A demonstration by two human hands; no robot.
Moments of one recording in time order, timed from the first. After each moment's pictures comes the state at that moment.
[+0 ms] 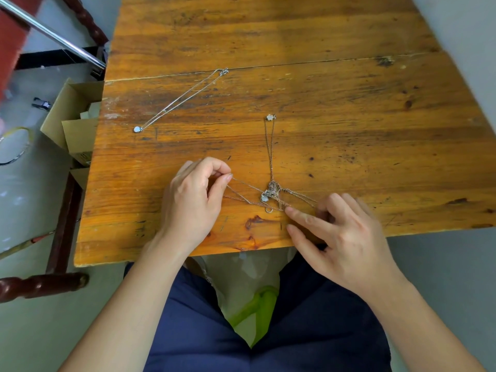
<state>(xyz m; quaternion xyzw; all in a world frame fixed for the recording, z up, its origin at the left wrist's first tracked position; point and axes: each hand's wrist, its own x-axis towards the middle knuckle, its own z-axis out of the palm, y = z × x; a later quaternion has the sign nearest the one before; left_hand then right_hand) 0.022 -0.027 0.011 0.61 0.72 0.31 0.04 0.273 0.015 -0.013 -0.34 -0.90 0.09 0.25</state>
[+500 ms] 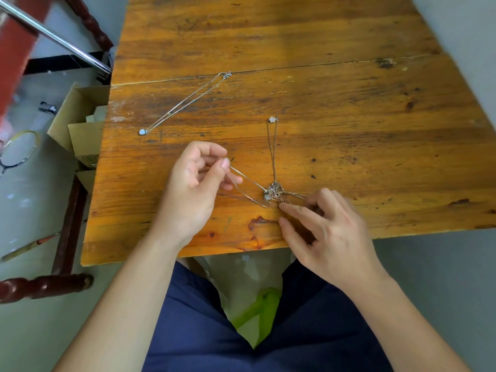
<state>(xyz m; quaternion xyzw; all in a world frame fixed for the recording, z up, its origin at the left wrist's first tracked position) 0.028 -0.022 0.038 0.41 0.66 0.52 0.36 0.251 0.010 -0.017 -0.37 -0.87 0.11 0.29</state>
